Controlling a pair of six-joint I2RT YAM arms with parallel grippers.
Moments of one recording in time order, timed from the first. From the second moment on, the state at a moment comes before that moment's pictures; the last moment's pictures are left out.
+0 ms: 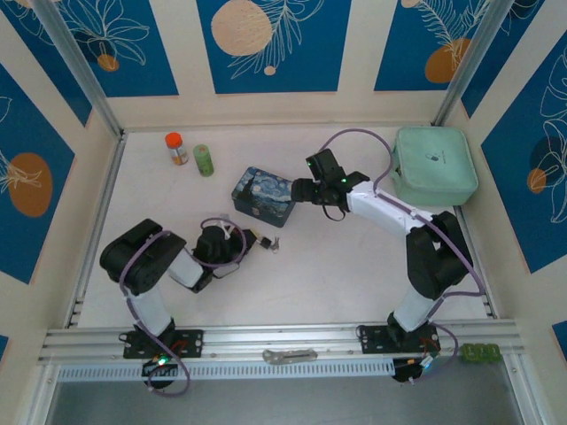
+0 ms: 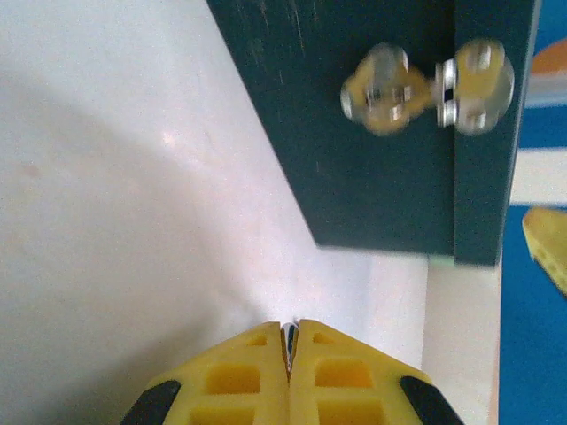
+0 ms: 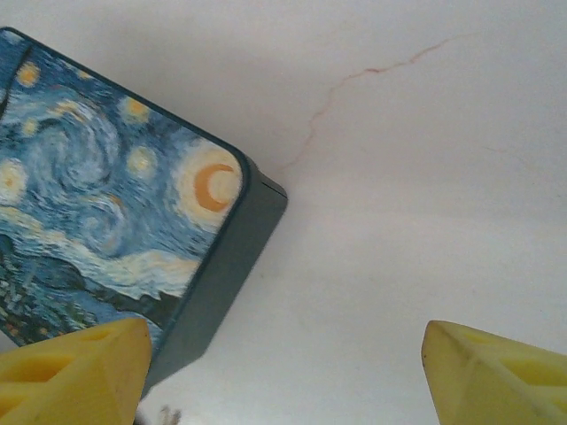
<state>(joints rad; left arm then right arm) -0.55 1.75 0.31 1.00 0.26 -1.27 0.53 1.67 1.23 -0.50 0.08 0.51</state>
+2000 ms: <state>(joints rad) -0.15 1.43 0.60 0.20 -0.42 -0.09 -0.03 1.47 0.51 0.48 -0.18 0.09</state>
